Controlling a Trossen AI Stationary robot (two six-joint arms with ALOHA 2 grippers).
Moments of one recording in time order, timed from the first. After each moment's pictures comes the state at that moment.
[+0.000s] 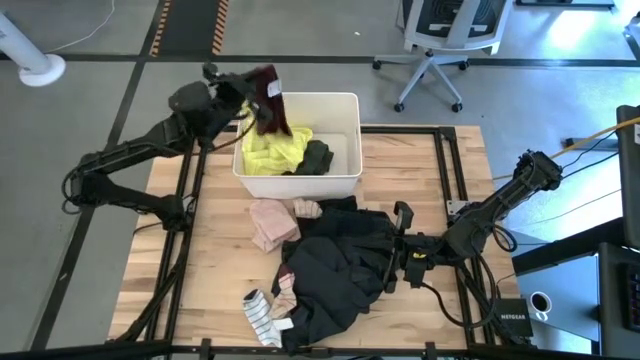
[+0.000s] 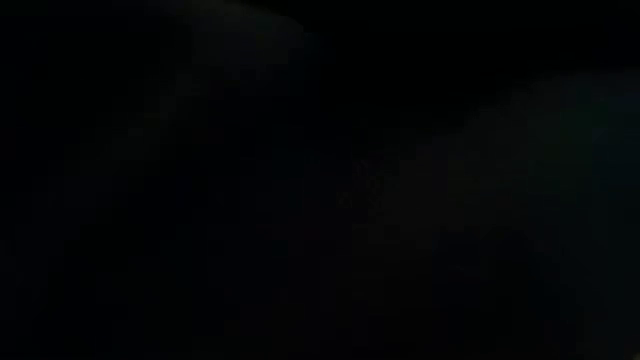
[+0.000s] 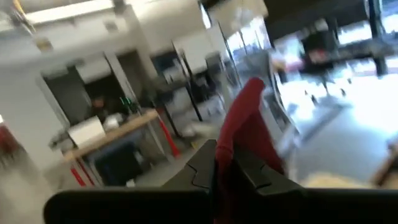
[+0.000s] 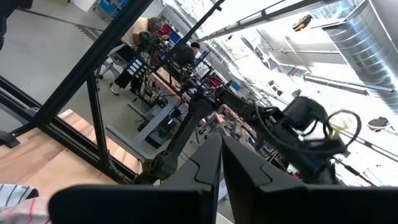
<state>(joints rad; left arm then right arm) 0.37 1.16 1.30 -0.06 -0.65 0.40 0.65 1.31 1.09 0.39 0.64 -0.86</state>
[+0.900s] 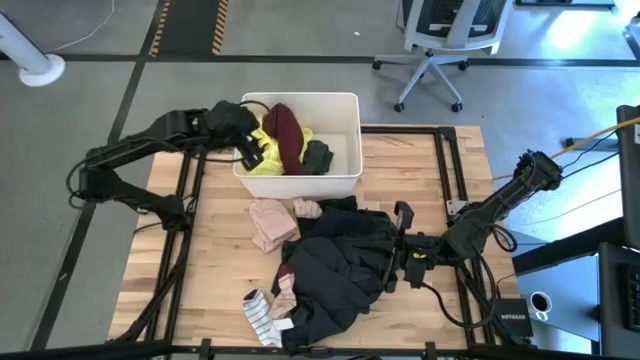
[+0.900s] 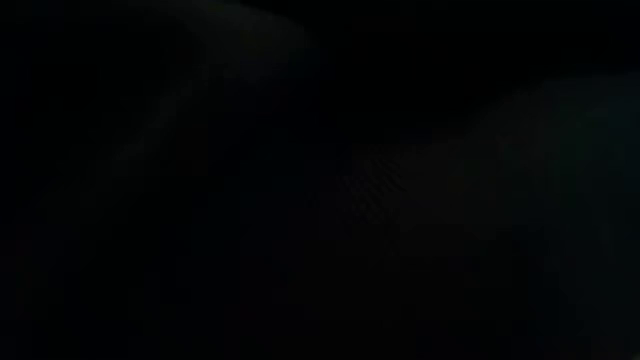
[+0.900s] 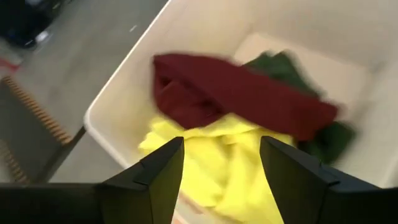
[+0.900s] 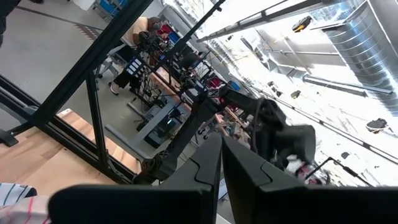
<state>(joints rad) 0.31 1.24 1.48 -1.08 -0.46 -0.05 0.65 1.31 1.10 0.39 0.64 -0.87</state>
